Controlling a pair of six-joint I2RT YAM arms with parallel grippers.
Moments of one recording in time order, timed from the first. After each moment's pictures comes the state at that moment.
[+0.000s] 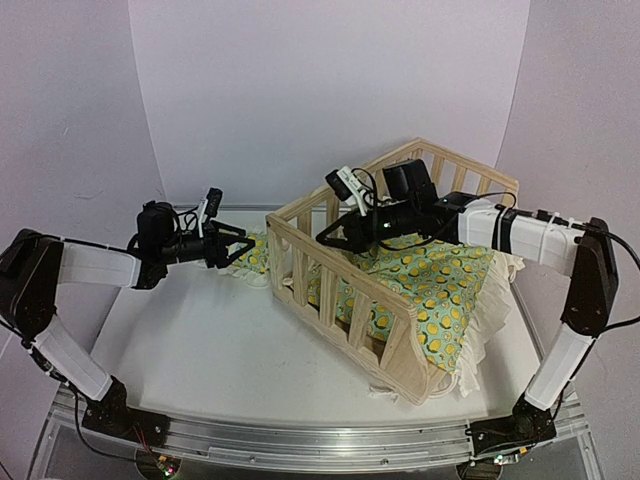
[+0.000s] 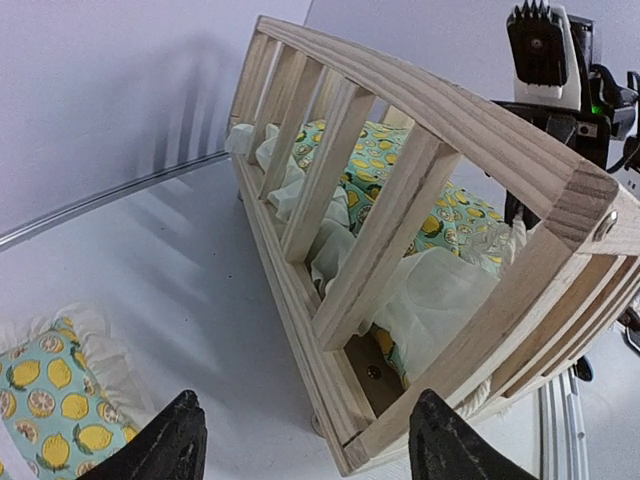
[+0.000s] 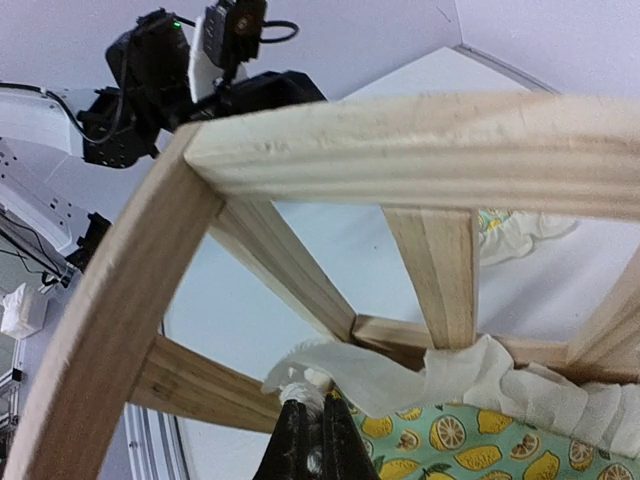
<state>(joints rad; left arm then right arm) -0.33 1.52 0.74 0.62 0.82 -0.18 0.71 1.72 1.39 -0.20 -0.63 0.09</state>
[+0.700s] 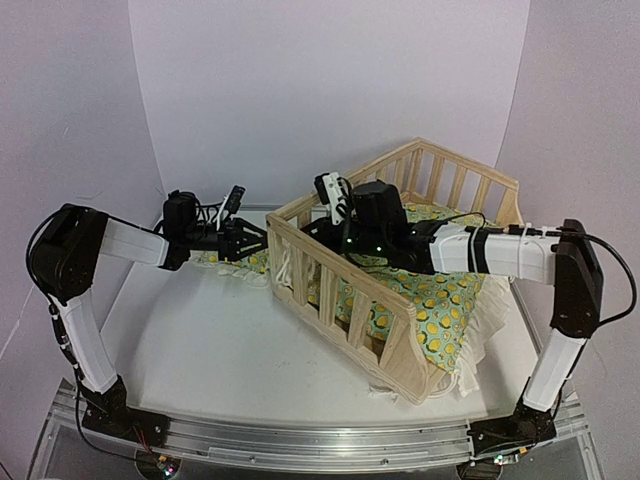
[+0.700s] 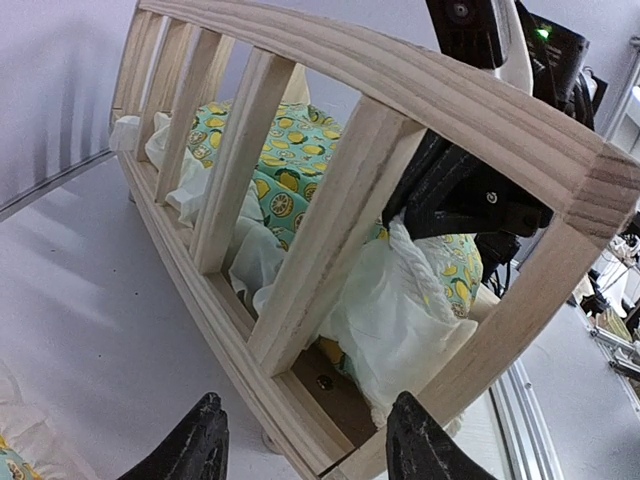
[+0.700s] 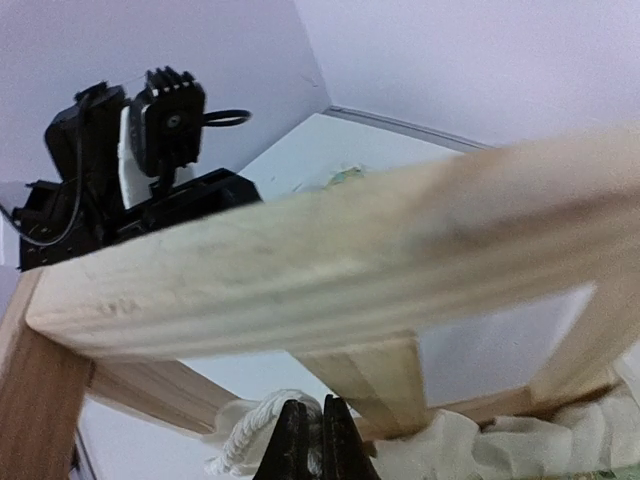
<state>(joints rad) -0.33 1.84 1.00 0.68 1.22 -0.17 0.86 1.82 1.35 0.12 -0.11 0.30</state>
